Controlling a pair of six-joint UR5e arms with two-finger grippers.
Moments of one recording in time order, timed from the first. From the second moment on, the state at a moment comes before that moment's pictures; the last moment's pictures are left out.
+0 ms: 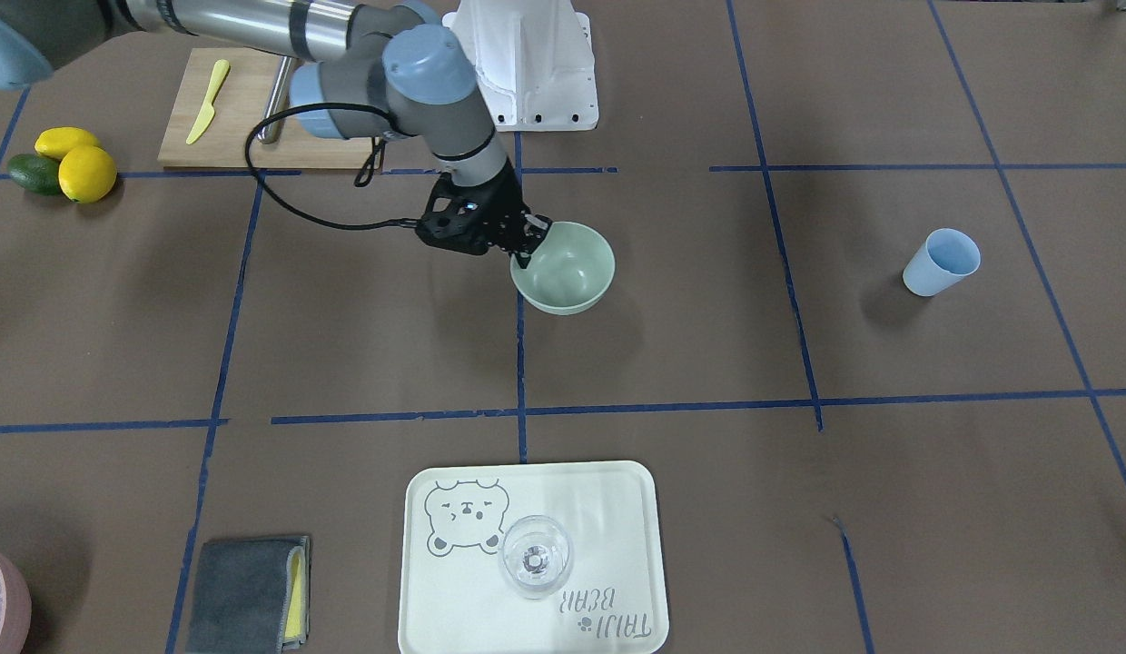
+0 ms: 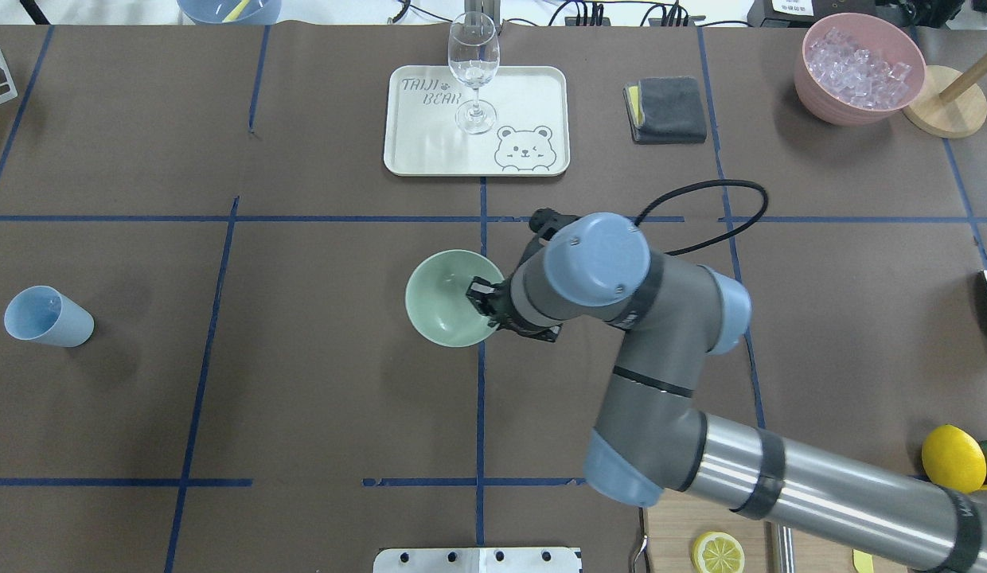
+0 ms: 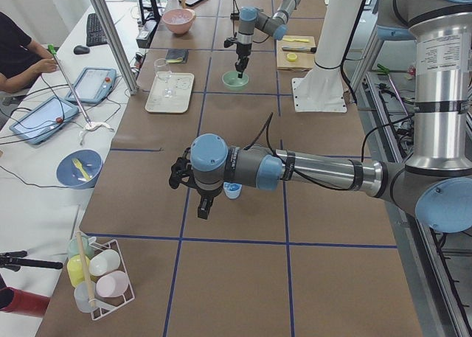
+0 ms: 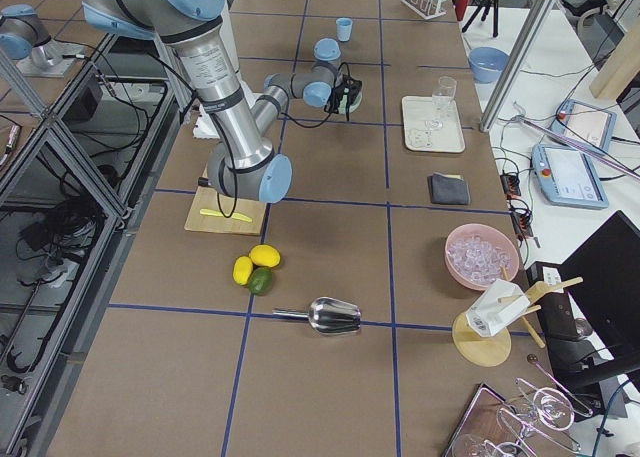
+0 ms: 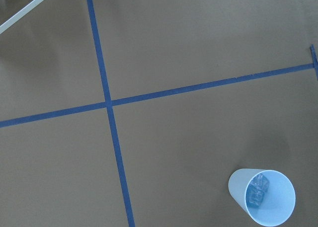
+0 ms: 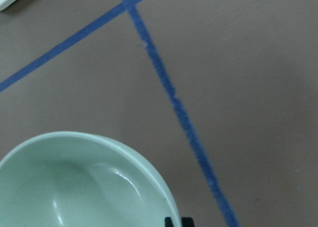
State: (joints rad) left arm -1.56 -1.48 -1.78 -1.68 -2.49 0.05; right arm 0.41 -0.82 1.54 -1.28 1.78 1.79
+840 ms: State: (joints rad) left arm -1.56 -1.48 -1.78 -1.69 -2.49 0.06; right arm 0.37 -0.72 1.44 -1.28 1.75 1.81
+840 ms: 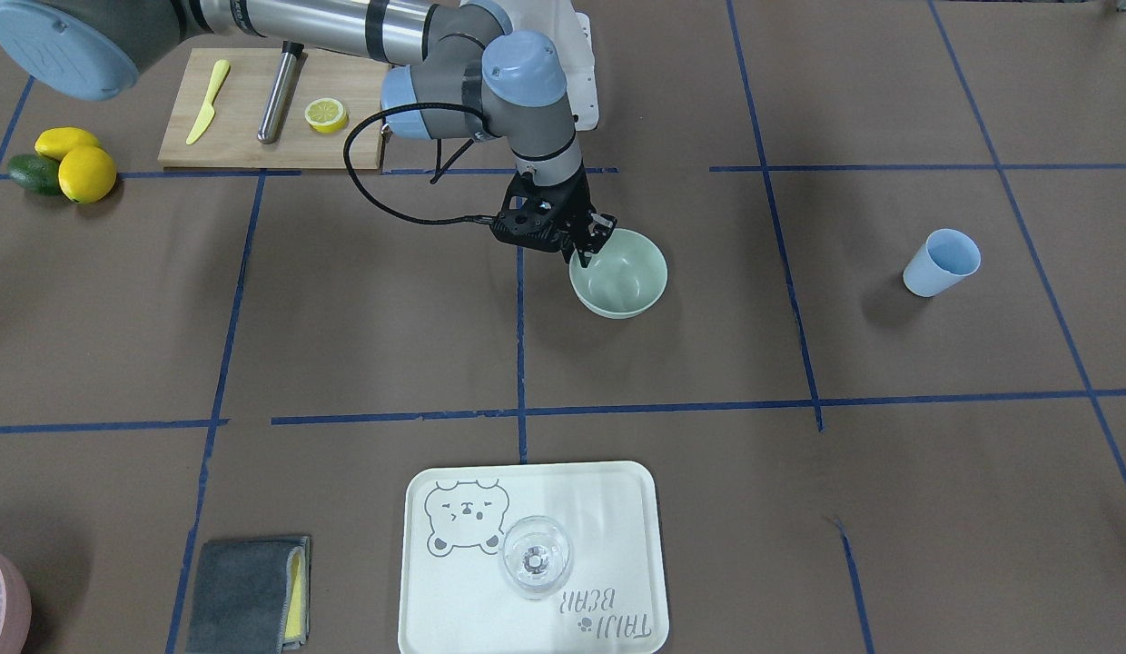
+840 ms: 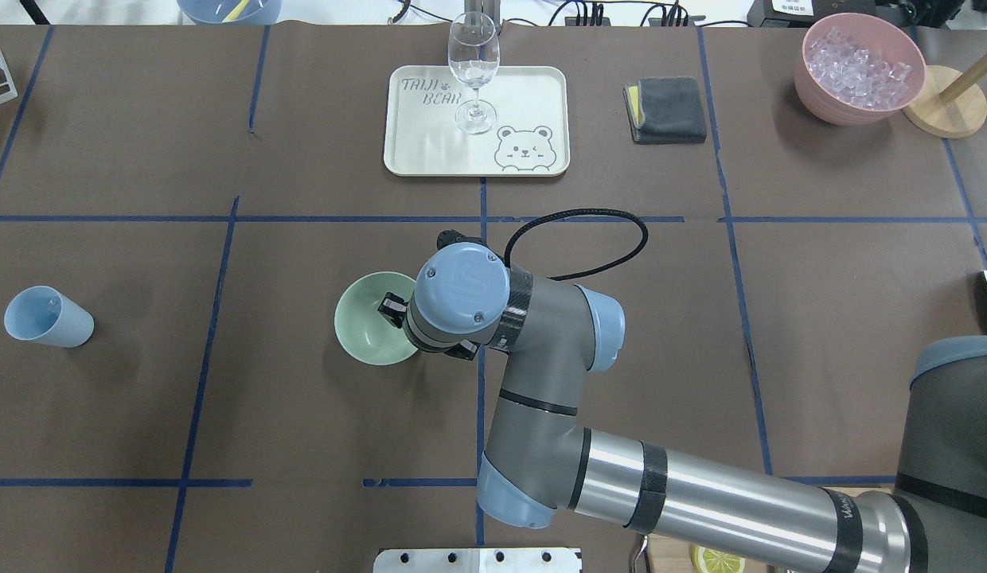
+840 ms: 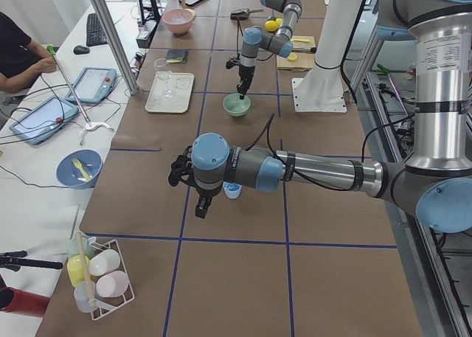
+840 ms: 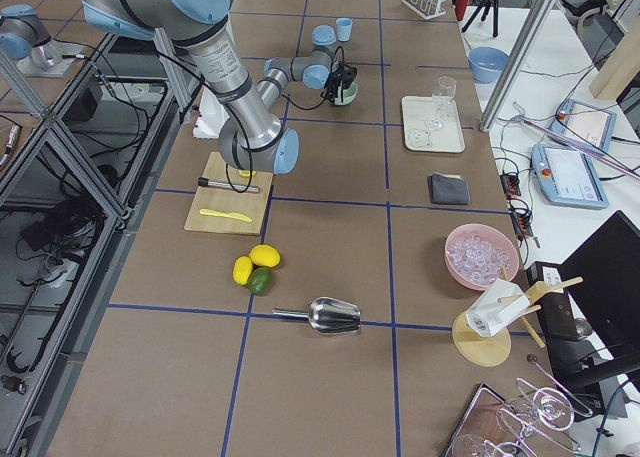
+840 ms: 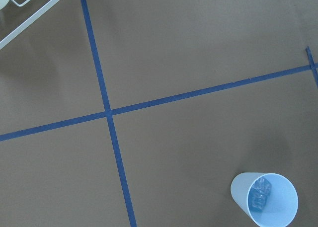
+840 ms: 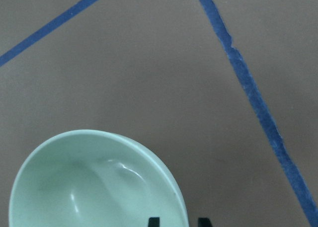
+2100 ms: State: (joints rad) left arm -1.36 -1.41 -1.78 -2.13 -2.43 -0.32; right arm 0.95 -1.59 1.93 -1.28 2.24 0.92
